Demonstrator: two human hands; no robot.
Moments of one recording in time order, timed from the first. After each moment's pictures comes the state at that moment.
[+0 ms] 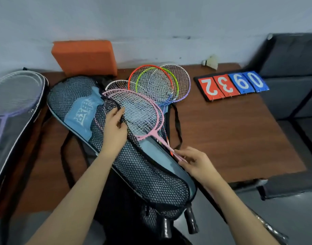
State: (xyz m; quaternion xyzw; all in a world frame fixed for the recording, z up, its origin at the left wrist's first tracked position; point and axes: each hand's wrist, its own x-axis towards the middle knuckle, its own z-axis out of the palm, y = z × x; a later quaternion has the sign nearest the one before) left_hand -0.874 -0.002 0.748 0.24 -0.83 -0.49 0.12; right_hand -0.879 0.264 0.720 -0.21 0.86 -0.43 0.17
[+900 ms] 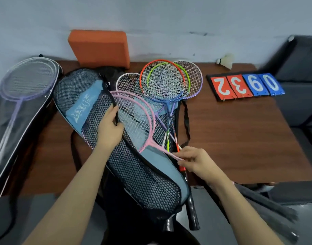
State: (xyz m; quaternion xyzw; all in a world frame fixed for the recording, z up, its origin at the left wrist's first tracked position) left_hand -0.844 -0.027 0.745 0.28 -0.84 -0.45 0.11; right_hand -0.883 0.249 0.721 -0.25 0.81 -0.46 0.27
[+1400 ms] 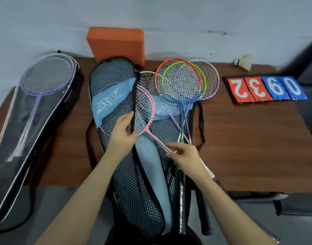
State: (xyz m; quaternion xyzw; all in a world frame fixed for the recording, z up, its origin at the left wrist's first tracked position) left_hand -0.817 -0.031 0.742 0.22 -0.84 -0.48 0.11; right_hand -0.869 0.171 0.709 -0.13 0.81 -0.52 0.23
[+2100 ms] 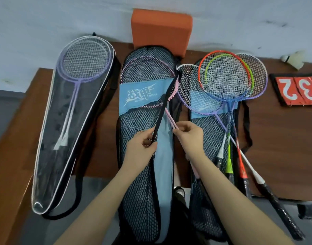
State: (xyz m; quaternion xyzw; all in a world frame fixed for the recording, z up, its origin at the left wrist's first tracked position) left_hand -0.742 -0.113 0.717 0.26 -0.78 -0.55 0.10; right_hand -0.857 0.006 0.696 -0.02 0.83 -0.53 0.16
